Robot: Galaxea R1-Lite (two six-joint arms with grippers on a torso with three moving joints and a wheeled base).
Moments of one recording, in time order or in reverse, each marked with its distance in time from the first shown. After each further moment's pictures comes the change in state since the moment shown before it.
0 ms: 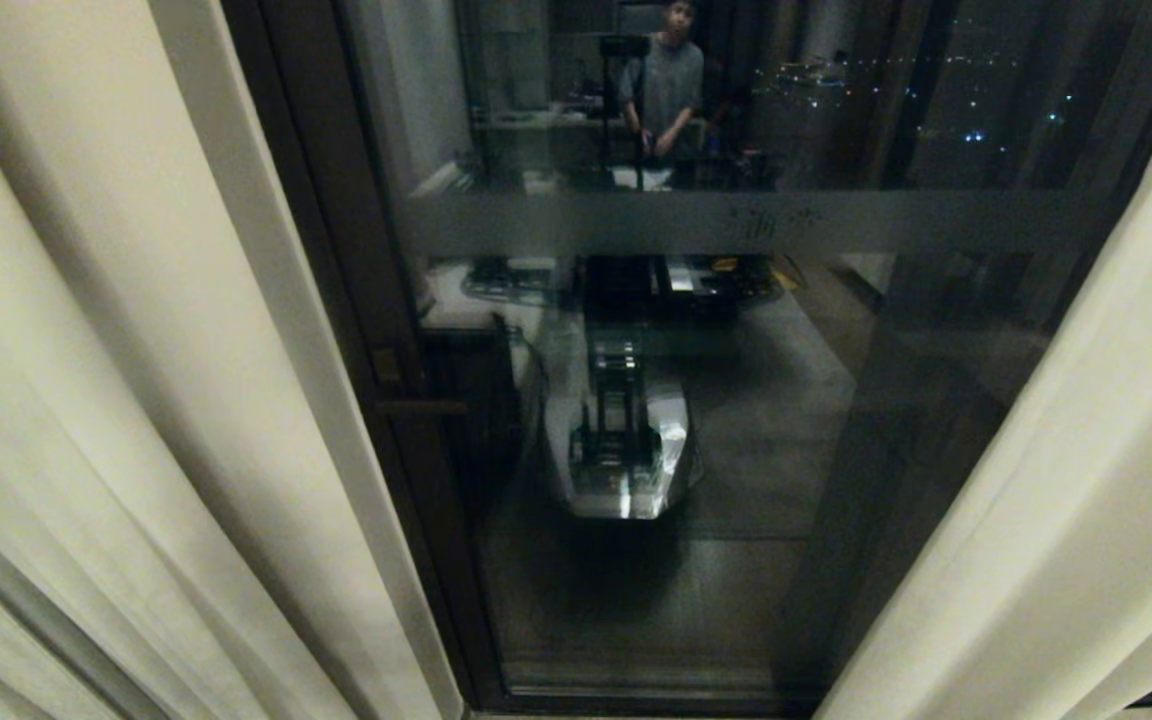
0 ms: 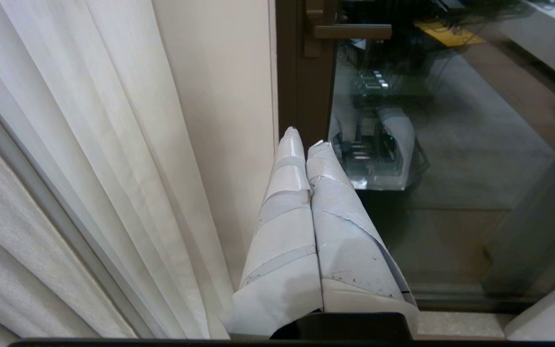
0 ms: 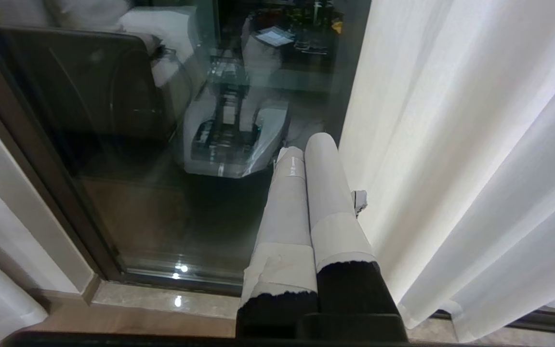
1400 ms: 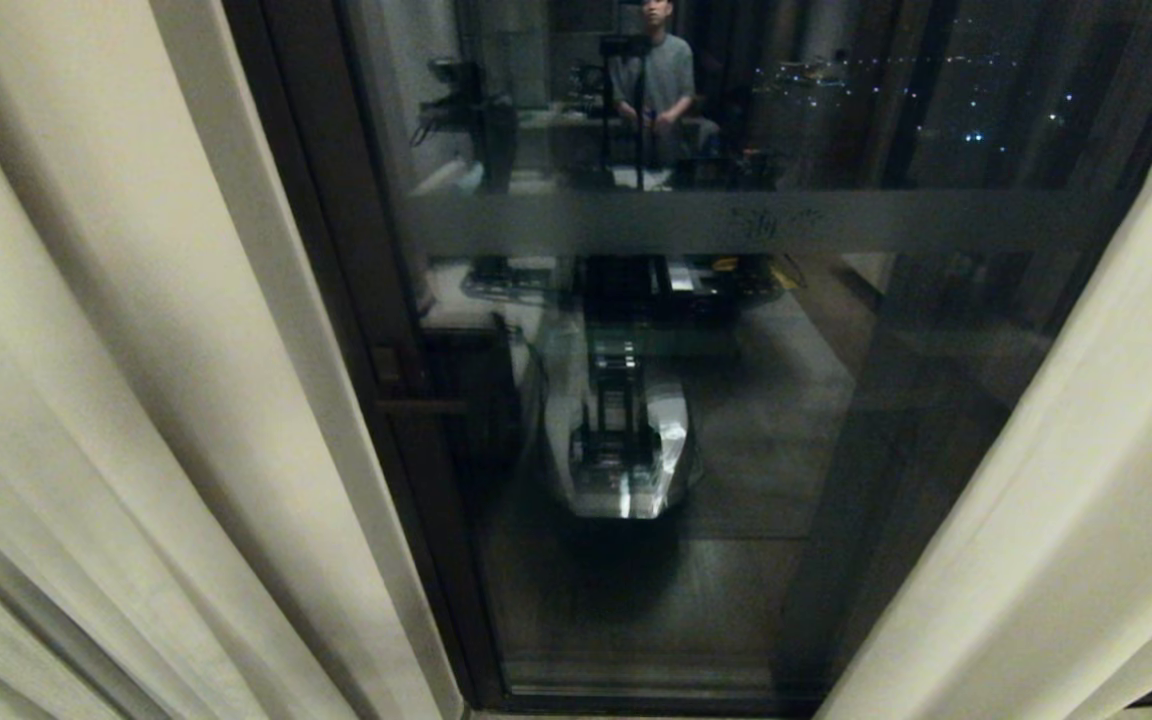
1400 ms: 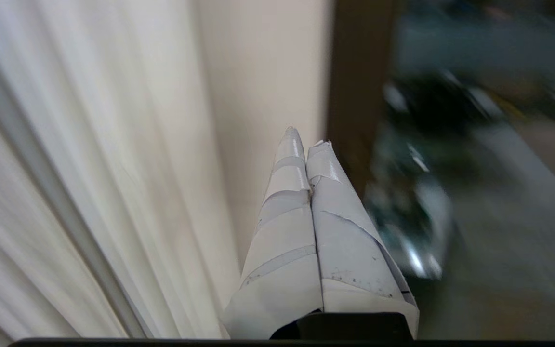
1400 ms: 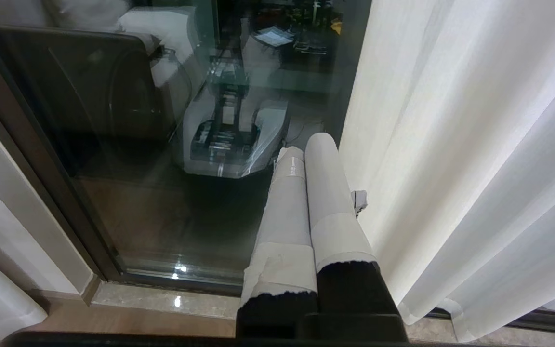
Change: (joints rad) left arm 0.034 0.653 -0.609 -0.143 0.121 0.011; right arm 0.000 0.000 0.000 0.000 0.000 0.000
